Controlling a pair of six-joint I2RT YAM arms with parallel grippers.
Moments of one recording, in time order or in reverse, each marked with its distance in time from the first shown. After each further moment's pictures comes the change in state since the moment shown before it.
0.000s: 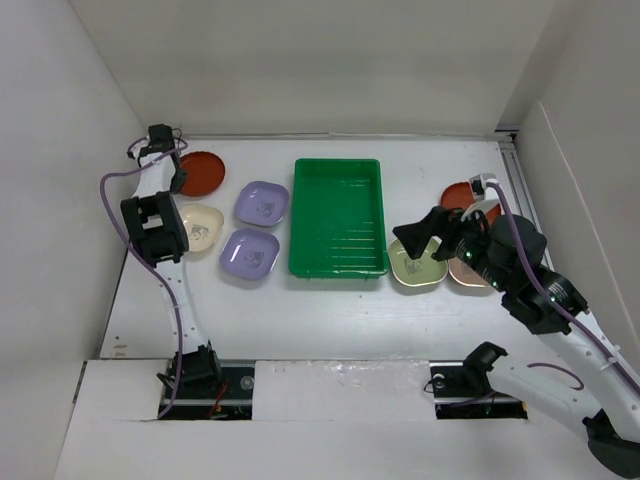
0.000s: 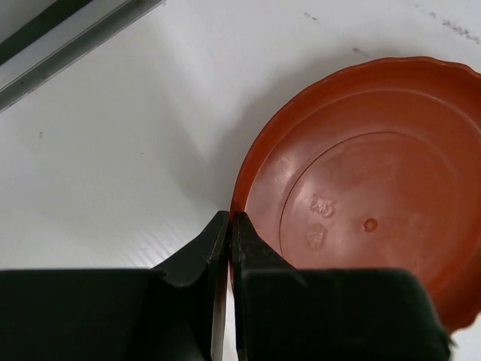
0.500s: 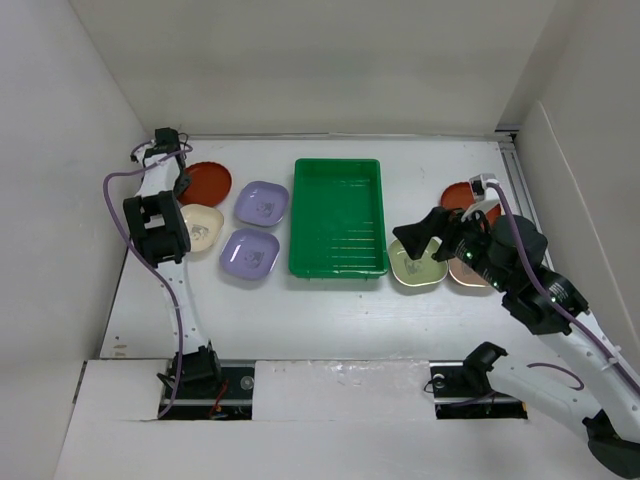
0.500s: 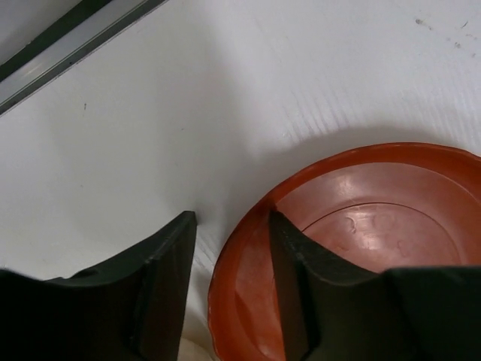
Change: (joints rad) left arm -0.020 -0.022 -0.057 -0.030 -0.085 0.000; right arm 0.000 -0.003 0.001 0.000 -0.006 0.000
